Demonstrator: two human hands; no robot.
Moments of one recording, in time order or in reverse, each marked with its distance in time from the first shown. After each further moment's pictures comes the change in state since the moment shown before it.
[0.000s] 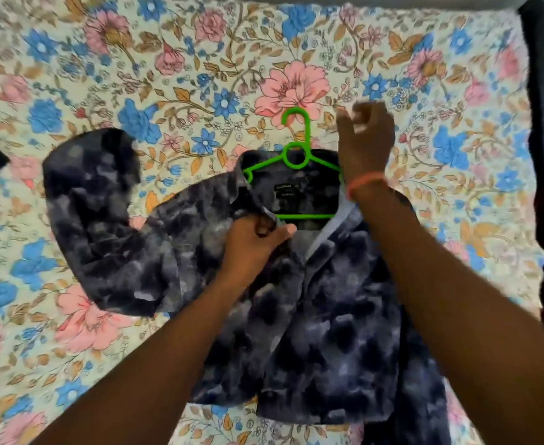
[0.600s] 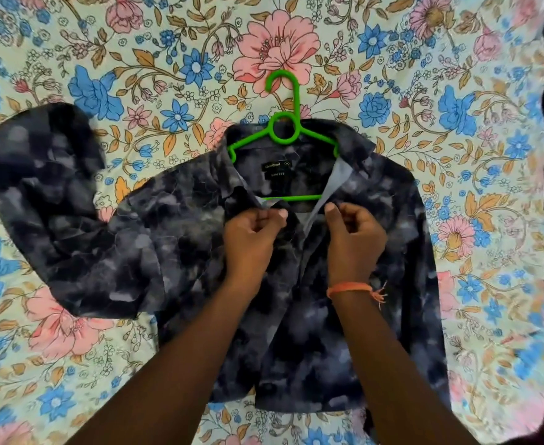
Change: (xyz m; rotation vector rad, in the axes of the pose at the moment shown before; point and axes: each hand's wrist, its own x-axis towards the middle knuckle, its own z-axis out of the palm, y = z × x) left_hand 0.003 -0.023 0.042 -0.347 0.124 -0.161; right_hand -0.147 0.064 -0.016 0.205 0.137 0.416
